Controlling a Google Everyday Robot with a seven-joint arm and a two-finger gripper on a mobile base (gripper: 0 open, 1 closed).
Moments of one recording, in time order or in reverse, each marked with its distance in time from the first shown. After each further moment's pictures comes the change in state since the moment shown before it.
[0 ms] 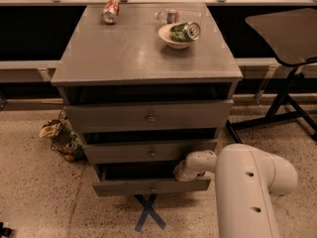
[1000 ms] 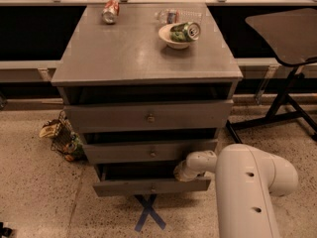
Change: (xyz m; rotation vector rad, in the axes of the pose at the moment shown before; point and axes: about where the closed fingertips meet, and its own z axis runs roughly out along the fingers) arm 0.000 0.000 0.000 0.000 0.000 0.000
